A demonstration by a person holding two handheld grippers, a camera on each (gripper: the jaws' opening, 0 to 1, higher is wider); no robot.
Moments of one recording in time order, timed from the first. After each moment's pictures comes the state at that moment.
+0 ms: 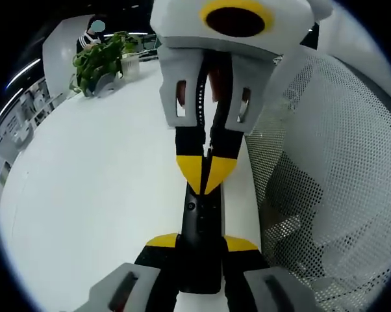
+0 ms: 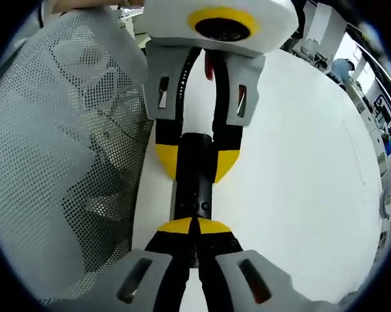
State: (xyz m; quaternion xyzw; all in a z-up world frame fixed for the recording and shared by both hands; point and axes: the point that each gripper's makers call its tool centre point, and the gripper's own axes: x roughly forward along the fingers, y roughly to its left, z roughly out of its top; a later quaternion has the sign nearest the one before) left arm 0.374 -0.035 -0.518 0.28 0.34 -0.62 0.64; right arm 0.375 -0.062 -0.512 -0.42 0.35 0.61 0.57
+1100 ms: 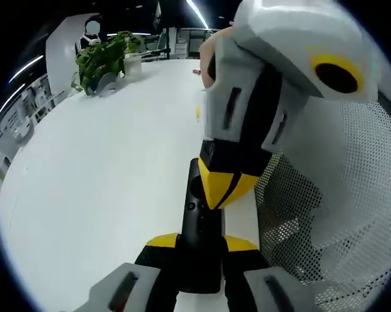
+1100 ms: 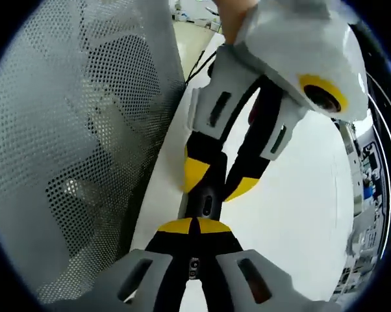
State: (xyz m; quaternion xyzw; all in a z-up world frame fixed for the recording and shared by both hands) left arm 0.372 -0.037 -0.517 0.27 0.35 -0.62 0.65; right arm 0.360 -0.049 -0.510 -0.54 0.23 0.60 0.55
